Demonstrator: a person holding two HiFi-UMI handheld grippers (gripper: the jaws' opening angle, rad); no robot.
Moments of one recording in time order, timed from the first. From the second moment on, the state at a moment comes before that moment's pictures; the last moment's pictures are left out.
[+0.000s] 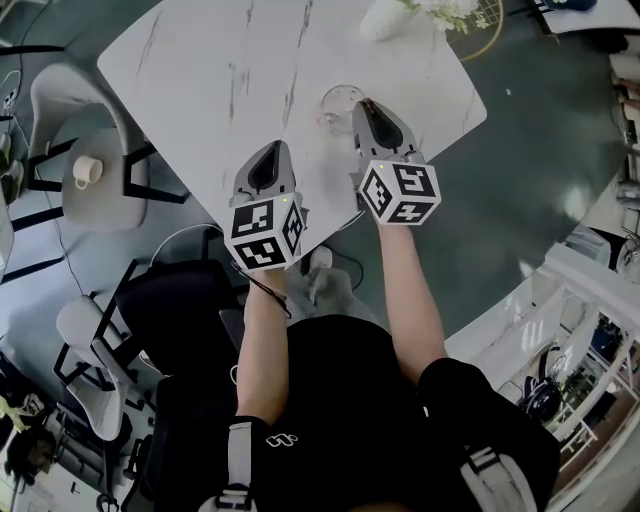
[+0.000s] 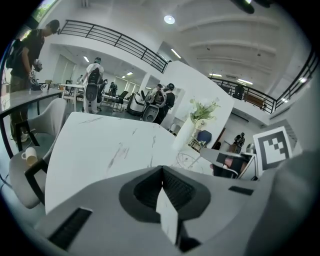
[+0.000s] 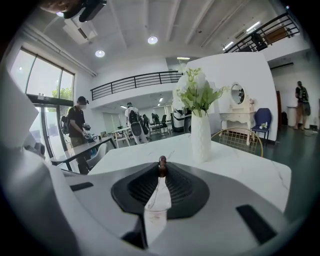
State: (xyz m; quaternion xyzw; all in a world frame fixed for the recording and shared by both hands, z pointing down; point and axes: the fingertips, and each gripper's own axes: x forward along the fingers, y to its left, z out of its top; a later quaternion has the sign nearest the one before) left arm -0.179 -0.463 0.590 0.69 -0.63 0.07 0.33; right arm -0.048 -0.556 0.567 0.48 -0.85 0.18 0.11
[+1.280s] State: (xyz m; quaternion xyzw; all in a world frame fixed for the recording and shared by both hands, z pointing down) left arm -0.124 -0.446 0.539 0.73 -0.62 0.06 0.28; right arm 0.028 -0.532 0.502 0.51 -0.85 0.12 0.10
